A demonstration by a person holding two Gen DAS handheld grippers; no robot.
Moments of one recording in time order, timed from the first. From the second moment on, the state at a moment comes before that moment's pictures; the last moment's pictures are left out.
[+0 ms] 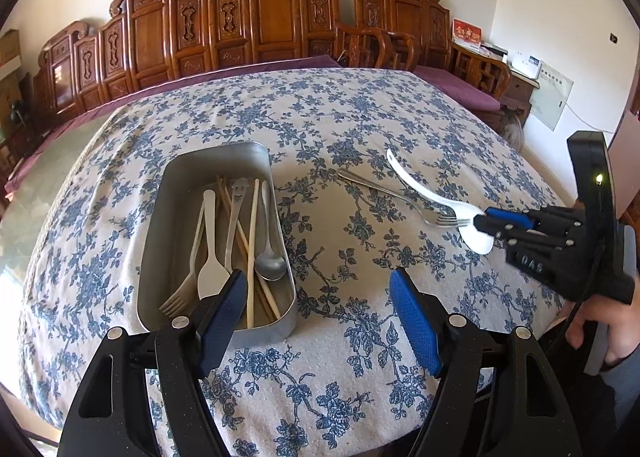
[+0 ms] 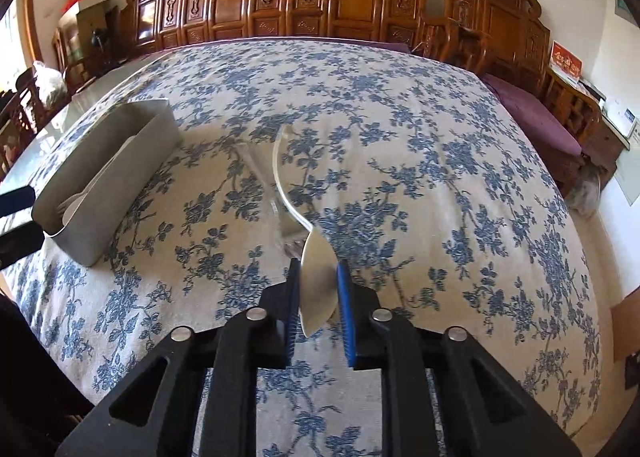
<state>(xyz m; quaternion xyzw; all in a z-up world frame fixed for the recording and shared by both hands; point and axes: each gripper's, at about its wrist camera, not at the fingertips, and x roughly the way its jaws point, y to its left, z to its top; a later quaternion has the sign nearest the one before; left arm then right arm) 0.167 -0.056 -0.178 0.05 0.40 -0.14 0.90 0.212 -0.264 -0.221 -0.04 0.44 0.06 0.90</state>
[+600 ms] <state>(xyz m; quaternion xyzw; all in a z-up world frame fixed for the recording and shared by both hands) 0.170 -0.068 -0.185 0.06 0.41 -0.13 0.90 0.196 -0.266 -0.190 0.01 0.39 0.09 0.91</state>
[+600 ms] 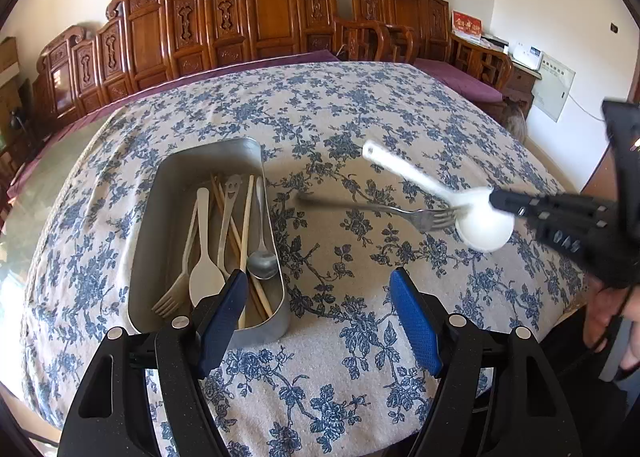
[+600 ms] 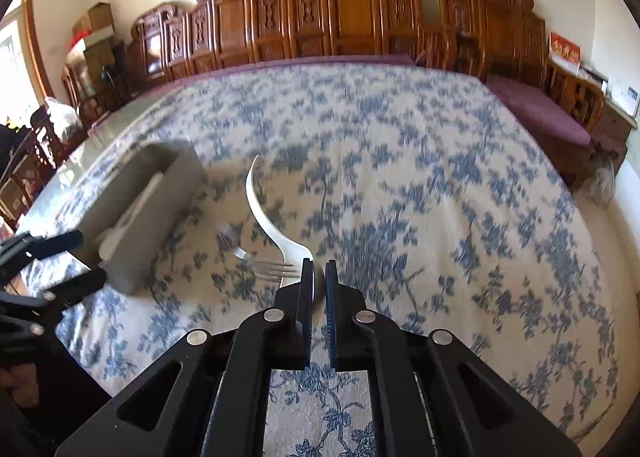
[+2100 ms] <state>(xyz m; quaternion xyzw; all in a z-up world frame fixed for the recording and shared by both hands) 0.241 -0.135 -0.251 0.17 0.49 -0.25 0.82 0.218 -0.307 -0.221 0.06 0.41 0.10 0.91</state>
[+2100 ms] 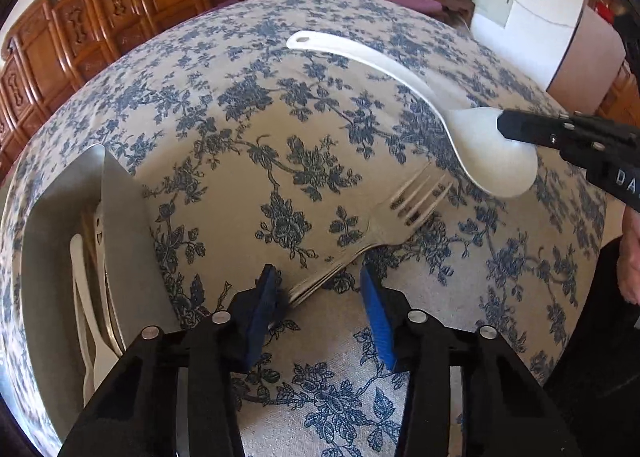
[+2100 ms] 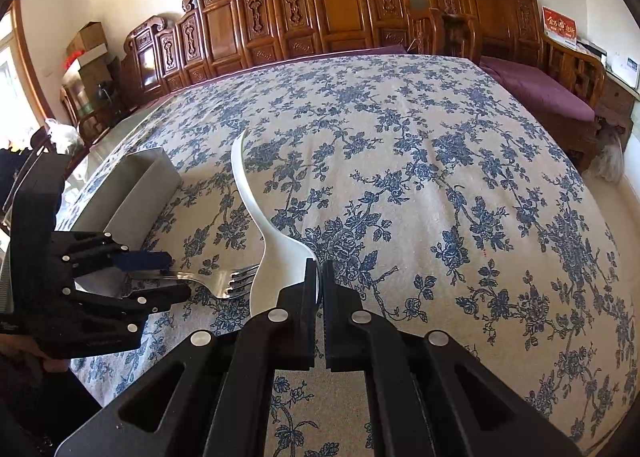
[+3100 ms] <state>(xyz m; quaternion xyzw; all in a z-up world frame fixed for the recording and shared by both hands) 0.236 -0.080 -0.184 0.05 0.46 -0.20 0.87 0.218 -0.283 -0.208 0.06 0.39 0.12 0.91</state>
